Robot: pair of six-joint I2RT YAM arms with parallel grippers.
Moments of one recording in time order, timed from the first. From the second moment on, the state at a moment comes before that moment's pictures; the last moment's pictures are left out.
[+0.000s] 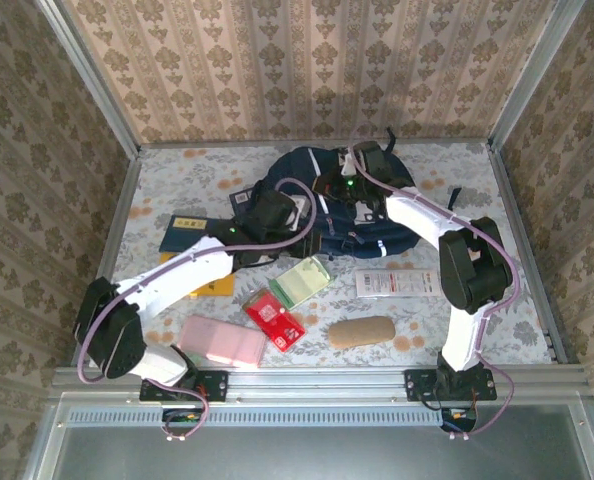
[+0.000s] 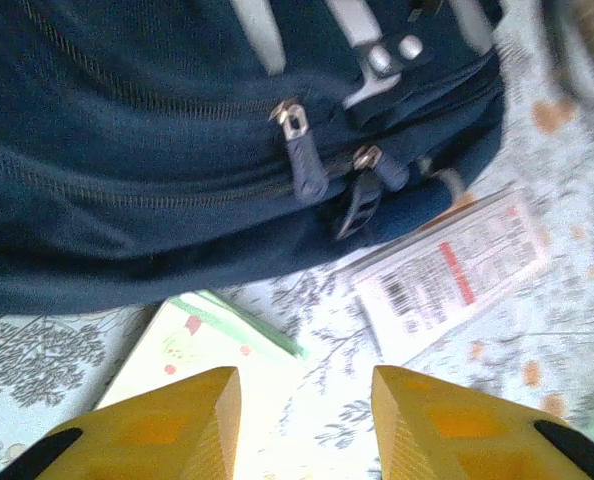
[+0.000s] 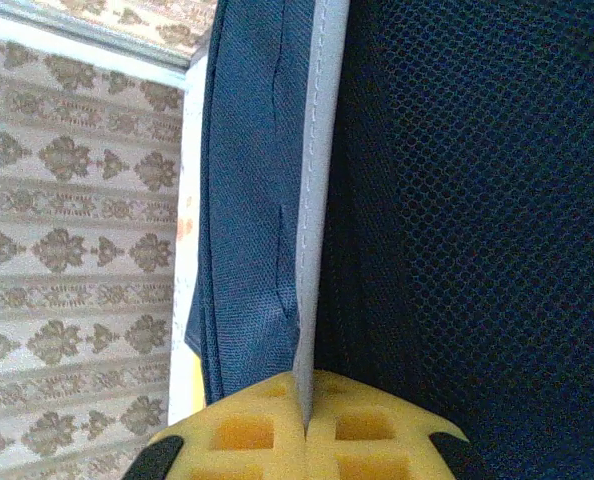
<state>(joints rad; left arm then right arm) -0.83 1.46 1.11 -0.43 0.10 -0.49 0.36 1.88 1.41 -0.12 -0.48 0.87</state>
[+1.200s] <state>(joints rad) -0.99 1.64 0.82 0.24 -0.26 -0.03 0.30 1.77 1.46 -0.20 -0.49 1.13</state>
